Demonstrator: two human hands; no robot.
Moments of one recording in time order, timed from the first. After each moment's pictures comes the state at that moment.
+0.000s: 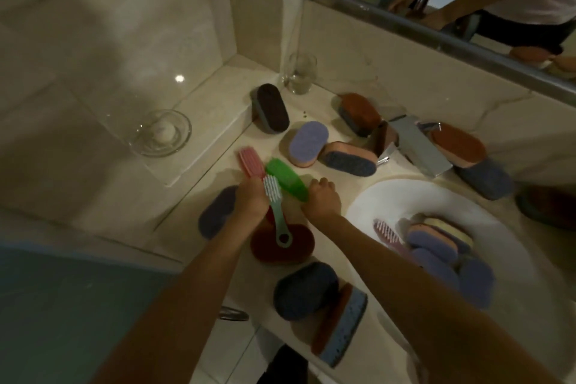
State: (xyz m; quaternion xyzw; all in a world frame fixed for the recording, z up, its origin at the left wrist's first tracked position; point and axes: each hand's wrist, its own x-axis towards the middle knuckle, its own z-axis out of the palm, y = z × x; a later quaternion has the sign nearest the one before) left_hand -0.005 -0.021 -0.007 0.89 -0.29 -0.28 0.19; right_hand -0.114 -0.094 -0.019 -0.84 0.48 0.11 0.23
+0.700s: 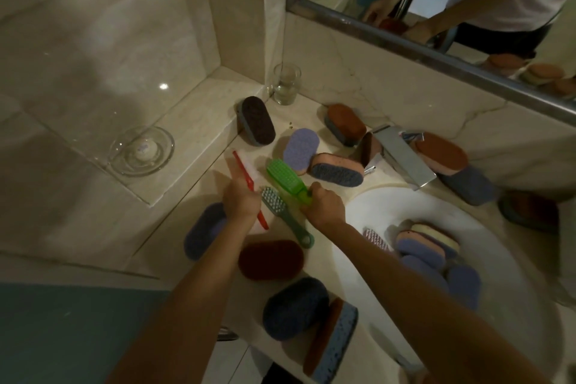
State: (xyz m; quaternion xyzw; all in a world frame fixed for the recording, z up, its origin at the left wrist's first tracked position) left_hand -0.005 -0.044 -0.010 0.90 -0.18 -0.25 0.32; right_hand -0.131 -0.116 -0.005 -0.83 0.49 0.04 0.26
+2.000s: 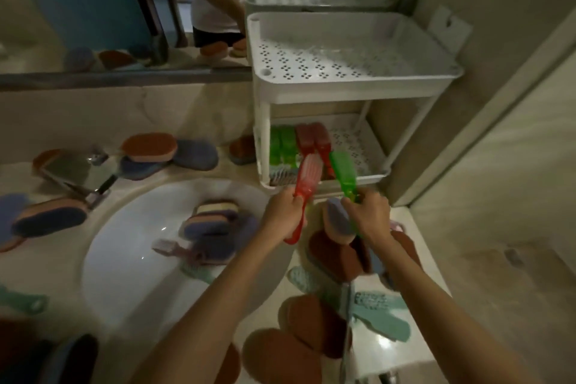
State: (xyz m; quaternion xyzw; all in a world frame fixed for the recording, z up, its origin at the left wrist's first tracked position) left_hand -0.526 -0.129 0.074 0.64 -0.58 -0.45 0.22; right_hand -0.685 -0.120 0.048 -0.50 0.80 -0.25 0.20
